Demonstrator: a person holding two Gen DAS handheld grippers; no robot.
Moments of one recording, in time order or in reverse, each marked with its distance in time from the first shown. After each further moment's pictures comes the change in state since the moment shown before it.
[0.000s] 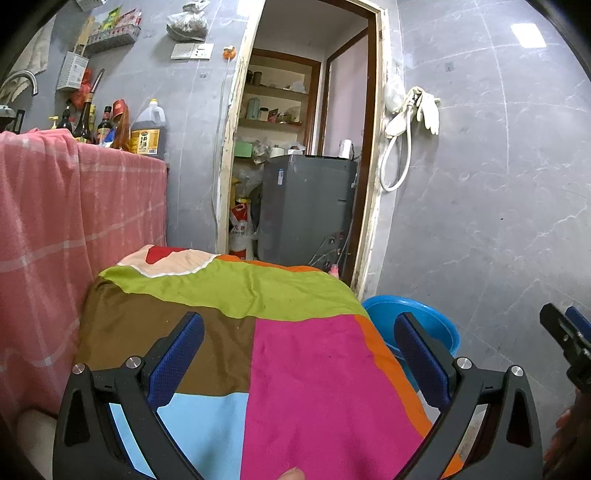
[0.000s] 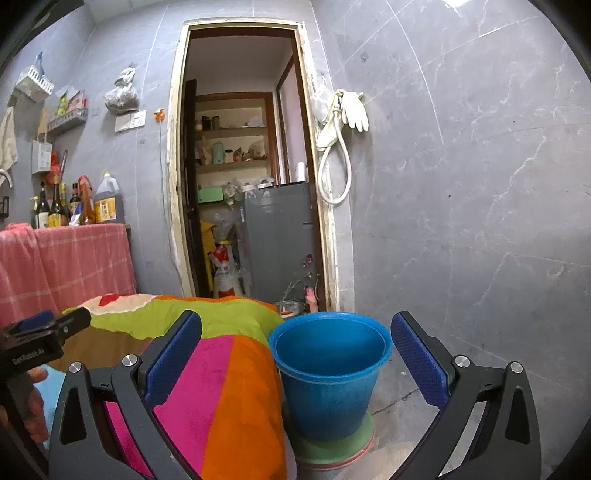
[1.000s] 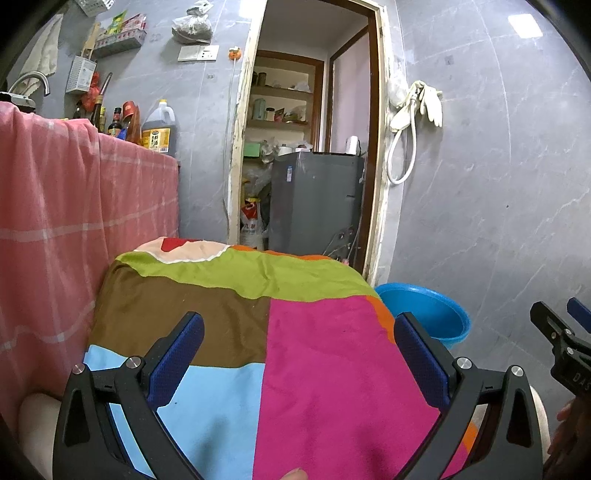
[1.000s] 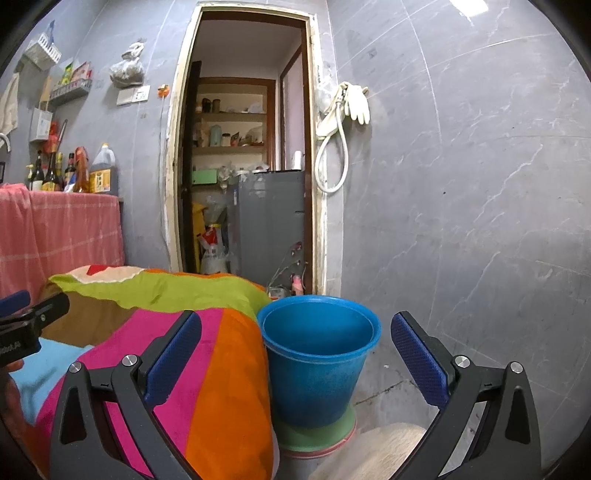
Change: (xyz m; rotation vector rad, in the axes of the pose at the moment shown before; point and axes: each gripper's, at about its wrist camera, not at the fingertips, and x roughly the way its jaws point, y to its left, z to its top) left arm -0.011 0.003 -0.029 0.026 0.008 0.046; right arm -0.003 0.012 -0.025 -0.077 0.038 -0.048
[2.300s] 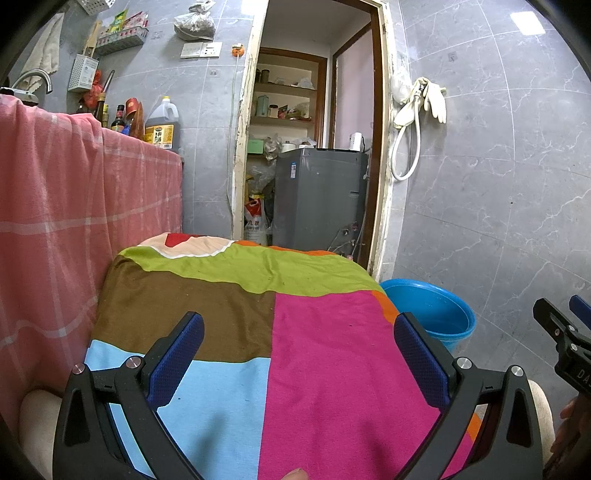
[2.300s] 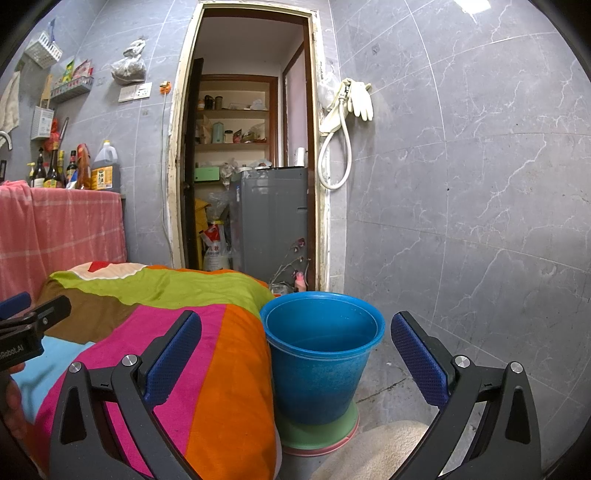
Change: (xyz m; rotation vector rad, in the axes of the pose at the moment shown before) left arm 0.004 0.008 -0.007 -0.002 0.008 0.004; right arm 0.003 0.005 -0.001 -0.001 0.009 0.003
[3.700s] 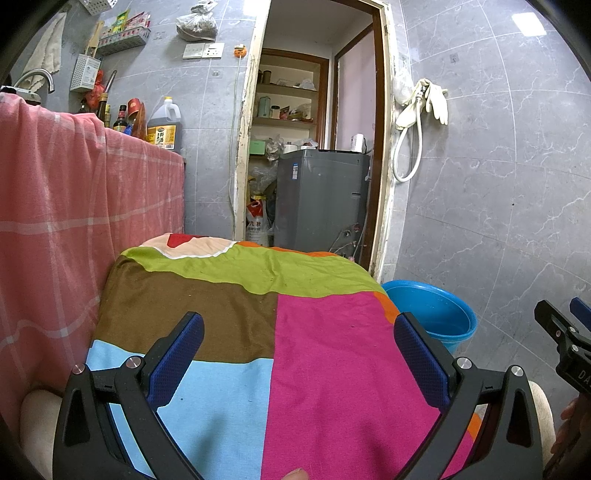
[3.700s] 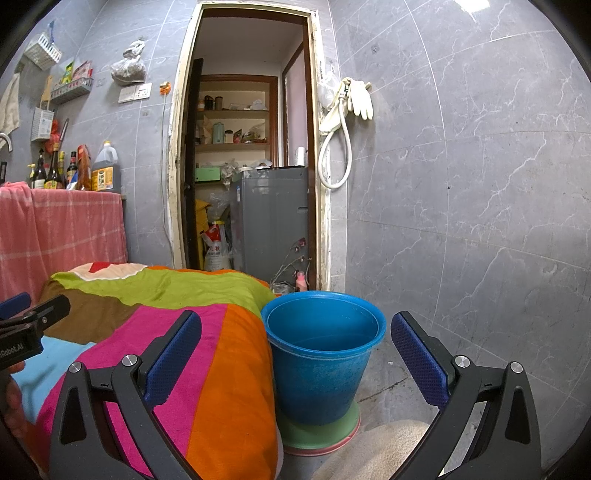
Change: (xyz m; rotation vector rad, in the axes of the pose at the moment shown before) left arm 0.000 0.004 0.000 0.001 0.000 -0.003; right arm 0.000 0.002 0.000 0.002 -0.001 0.000
